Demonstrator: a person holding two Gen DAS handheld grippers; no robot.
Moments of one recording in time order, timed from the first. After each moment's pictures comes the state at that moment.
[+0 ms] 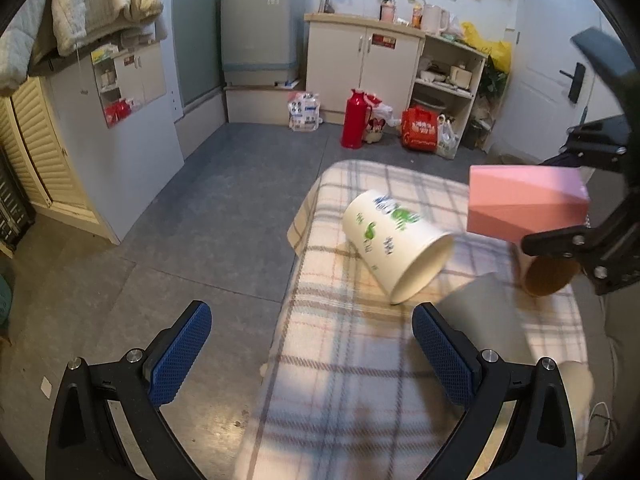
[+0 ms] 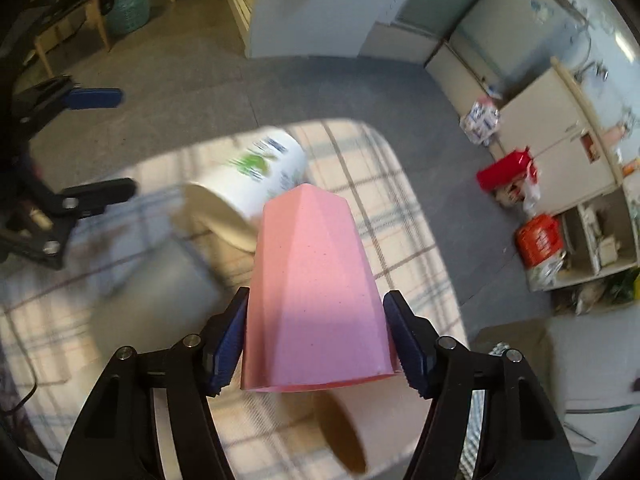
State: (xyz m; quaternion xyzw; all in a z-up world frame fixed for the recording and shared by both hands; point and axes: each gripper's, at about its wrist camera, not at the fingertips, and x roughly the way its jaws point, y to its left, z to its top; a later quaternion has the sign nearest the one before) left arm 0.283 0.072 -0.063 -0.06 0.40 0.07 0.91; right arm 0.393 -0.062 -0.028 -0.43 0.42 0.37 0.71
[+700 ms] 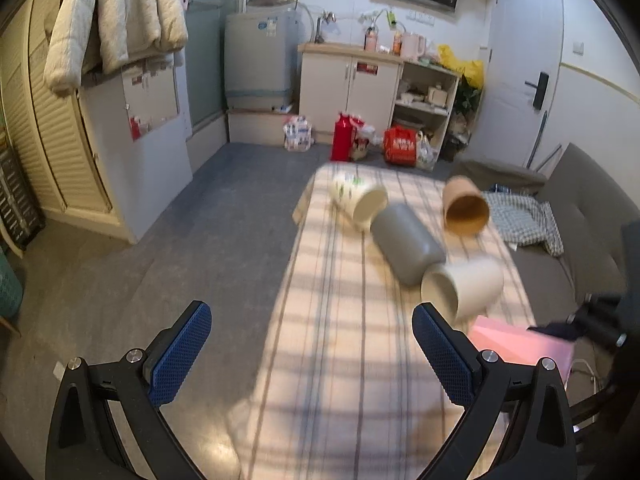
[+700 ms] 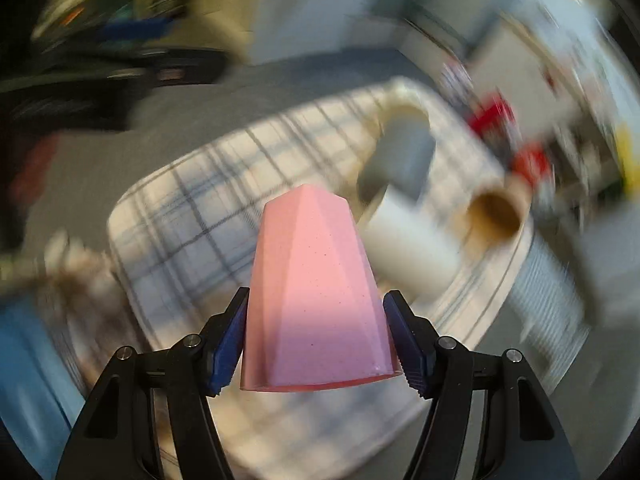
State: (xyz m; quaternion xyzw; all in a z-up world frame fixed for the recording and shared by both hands) left arm 0.094 0.057 -0.012 -0.06 0.37 0.06 0.92; right arm 0.134 -0.097 -0.044 -0.28 0.50 0.27 0.78
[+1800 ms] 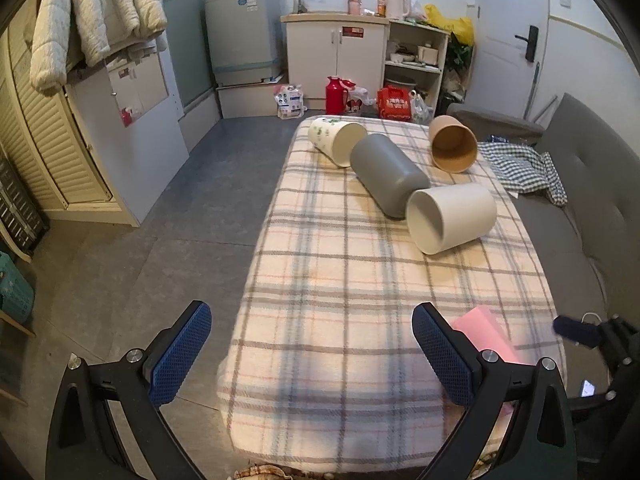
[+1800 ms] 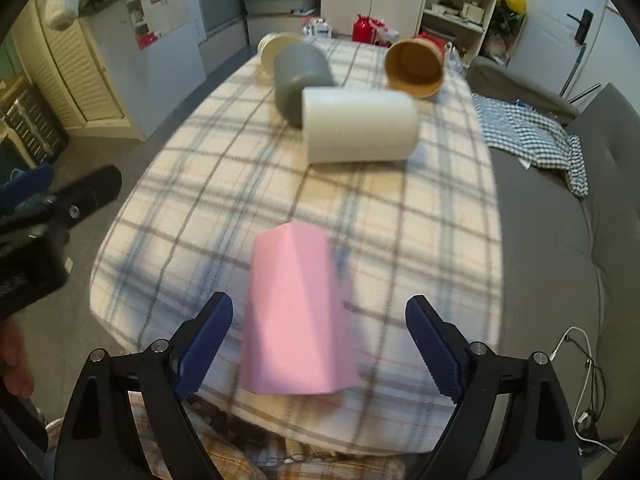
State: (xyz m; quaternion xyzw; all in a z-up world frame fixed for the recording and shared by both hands) left arm 0.070 0.014 -0.037 -0.02 0.42 0.05 0.91; right arm 0.092 -0.142 -0.066 -0.07 0.51 0.10 0.85
